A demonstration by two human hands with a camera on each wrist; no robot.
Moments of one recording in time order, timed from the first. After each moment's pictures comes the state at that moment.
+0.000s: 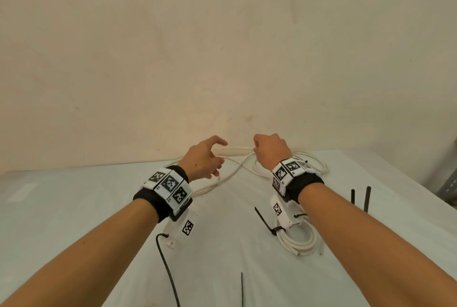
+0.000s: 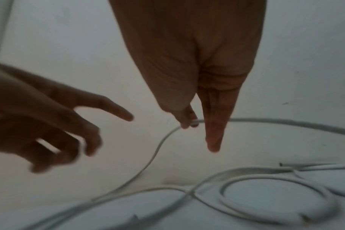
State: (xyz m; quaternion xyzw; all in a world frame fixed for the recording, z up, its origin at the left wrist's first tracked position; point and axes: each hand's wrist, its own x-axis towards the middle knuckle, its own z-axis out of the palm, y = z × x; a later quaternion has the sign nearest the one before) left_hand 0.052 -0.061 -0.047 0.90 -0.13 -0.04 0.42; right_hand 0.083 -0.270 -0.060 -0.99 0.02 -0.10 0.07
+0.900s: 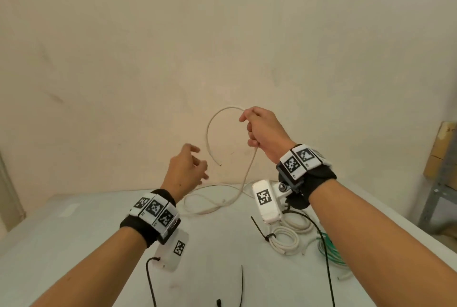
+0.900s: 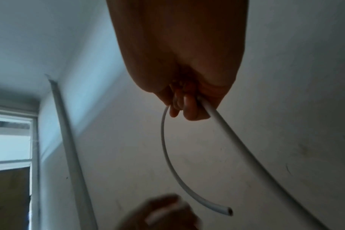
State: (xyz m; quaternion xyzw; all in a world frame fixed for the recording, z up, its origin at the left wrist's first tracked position) left_hand -0.067 -0.013 0.025 0.85 -0.10 0.19 0.48; right_hand -0.079 -0.217 0.120 -0.75 -0.08 -0.15 0.64
